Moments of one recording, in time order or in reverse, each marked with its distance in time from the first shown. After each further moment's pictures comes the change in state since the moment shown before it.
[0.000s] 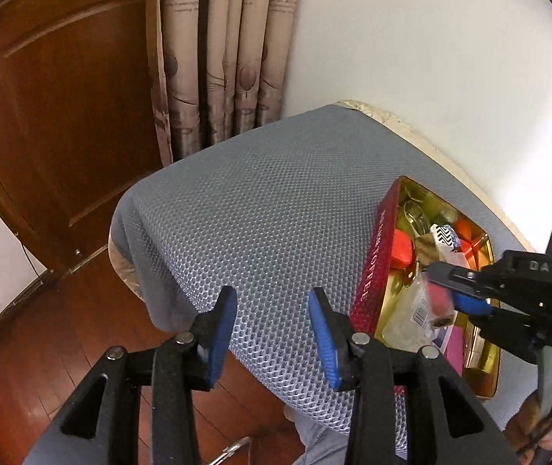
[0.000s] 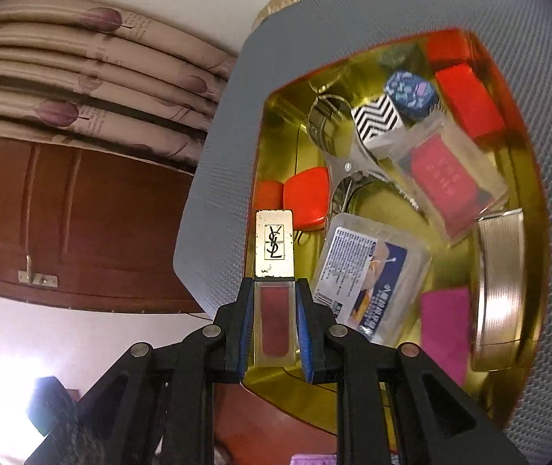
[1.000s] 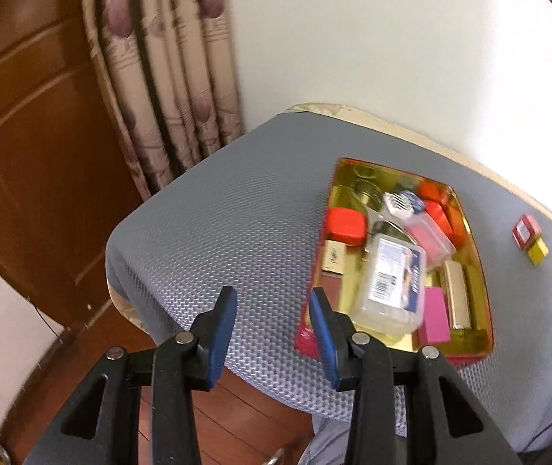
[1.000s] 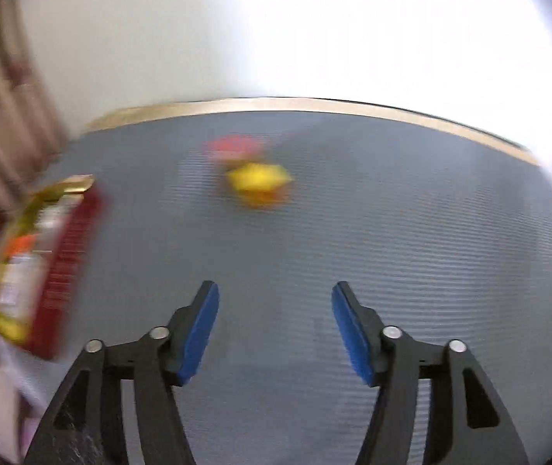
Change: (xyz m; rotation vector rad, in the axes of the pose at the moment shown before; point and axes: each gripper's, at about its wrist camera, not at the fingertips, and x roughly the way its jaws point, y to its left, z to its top) left arm -0.023 -0.067 -0.027 0.274 -0.085 0.033; right arm -0.231 -0.200 -0.068 -0.125 -0.524 -0.784
